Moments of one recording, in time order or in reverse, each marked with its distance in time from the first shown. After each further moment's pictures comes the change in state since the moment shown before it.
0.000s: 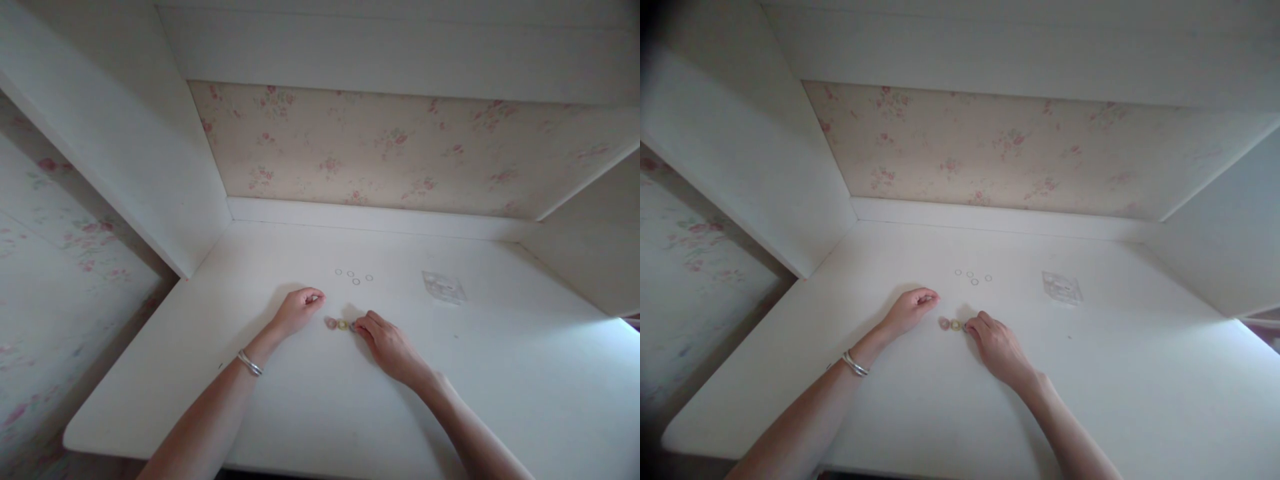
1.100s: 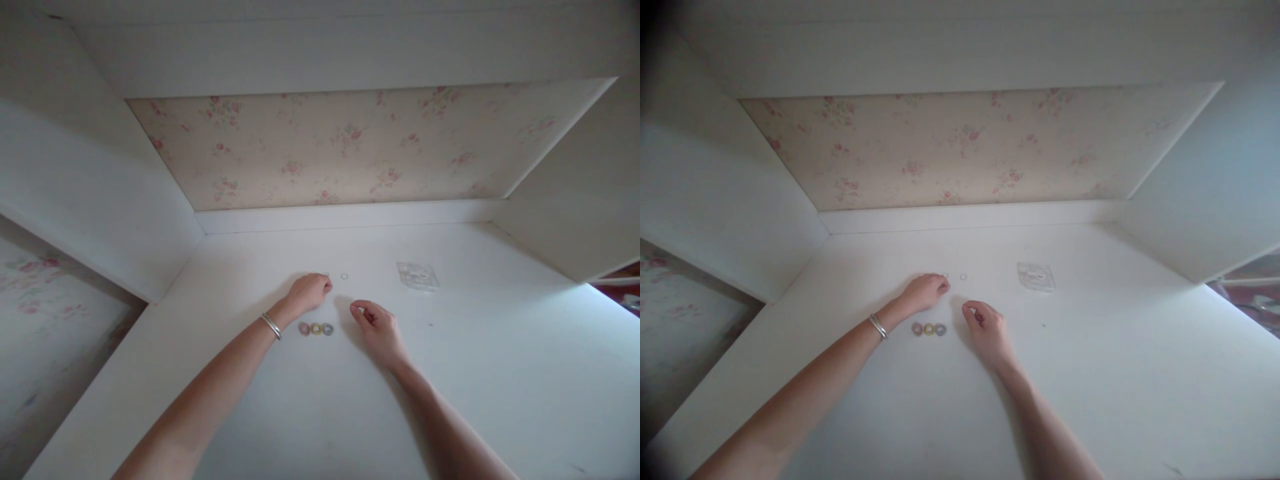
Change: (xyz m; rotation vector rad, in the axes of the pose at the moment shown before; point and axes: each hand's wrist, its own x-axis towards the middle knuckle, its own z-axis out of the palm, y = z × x) left_hand 0.084 0.044 0.056 0.781 -0.223 0.208; right_hand -0.002 0.038 0.001 0.416 0.469 0.386
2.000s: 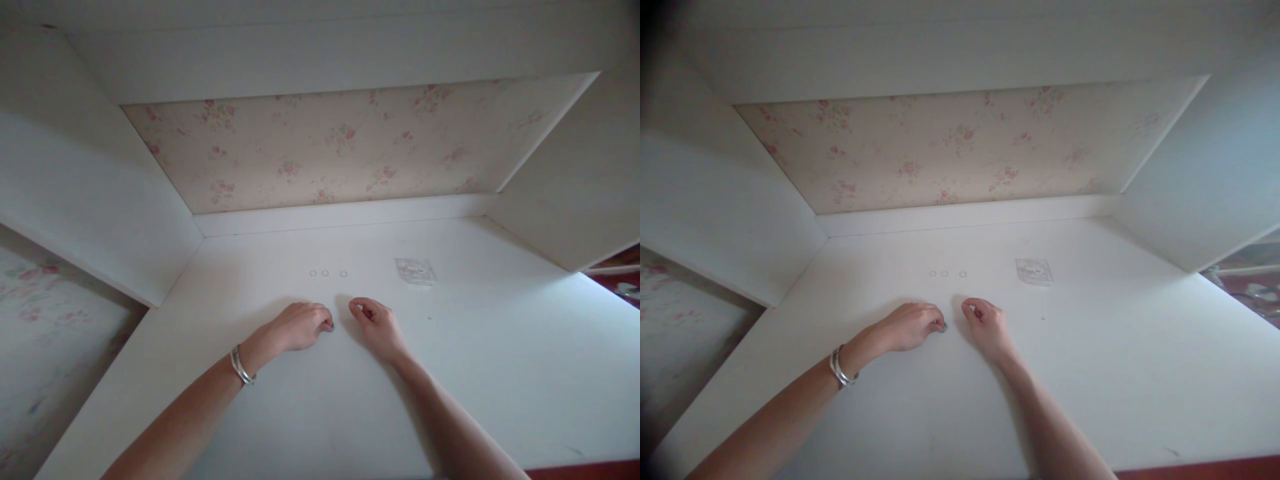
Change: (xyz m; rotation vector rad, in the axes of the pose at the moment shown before) left_hand -0.073 0.018 -0.023 -0.168 -0.160 0.257; right_hand 0.000 0.000 0.001 -0.013 -0.027 -0.005
